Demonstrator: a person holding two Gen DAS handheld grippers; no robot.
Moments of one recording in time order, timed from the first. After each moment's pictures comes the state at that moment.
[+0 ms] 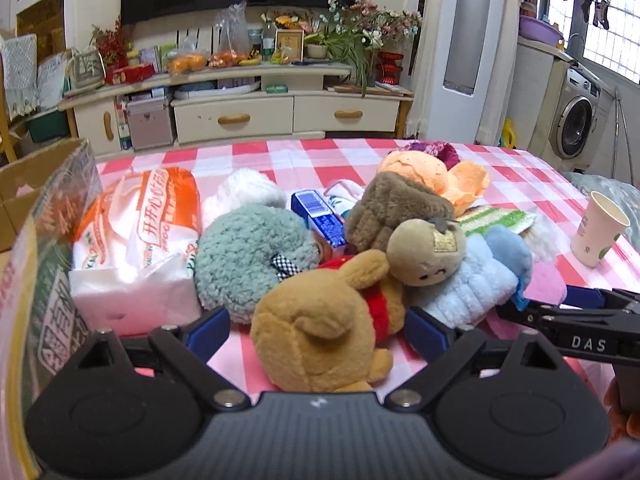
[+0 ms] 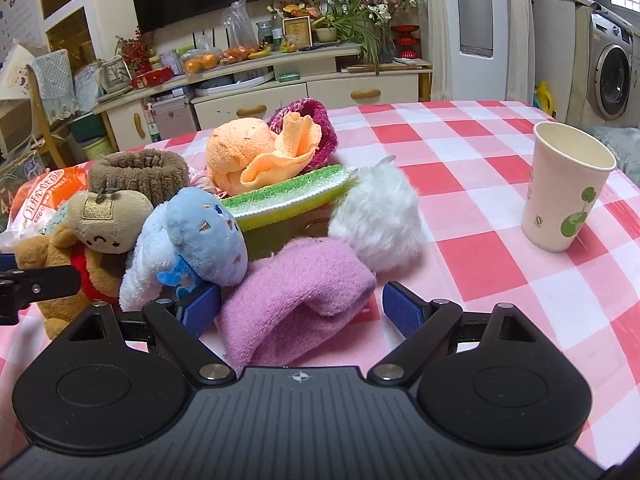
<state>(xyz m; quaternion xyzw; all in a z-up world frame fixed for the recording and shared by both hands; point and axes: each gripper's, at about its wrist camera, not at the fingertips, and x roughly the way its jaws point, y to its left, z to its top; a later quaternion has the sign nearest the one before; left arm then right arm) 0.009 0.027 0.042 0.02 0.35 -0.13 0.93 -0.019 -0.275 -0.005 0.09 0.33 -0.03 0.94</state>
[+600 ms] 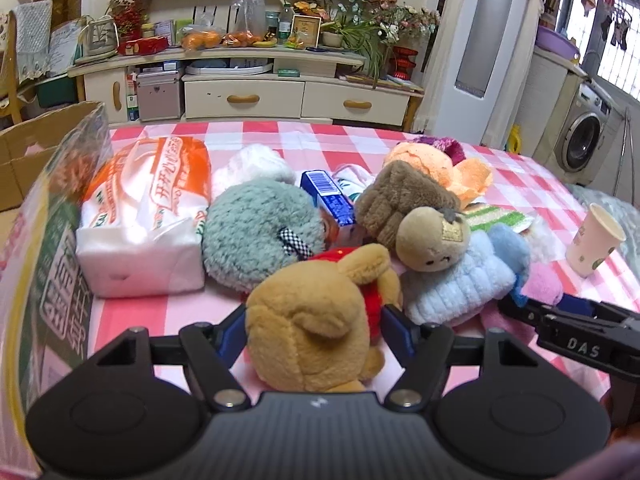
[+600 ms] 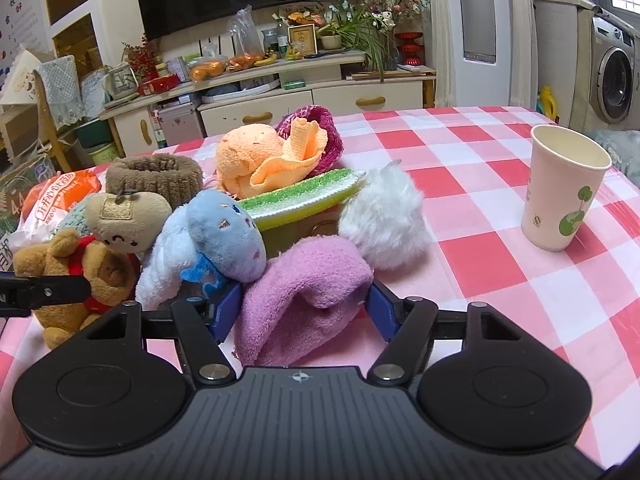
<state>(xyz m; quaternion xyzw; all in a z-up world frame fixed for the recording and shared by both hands) -0.001 0.038 0.041 -0.02 0.37 -0.12 0.92 -0.026 -0.276 -0.004 0.09 0.32 -0.02 0.94</state>
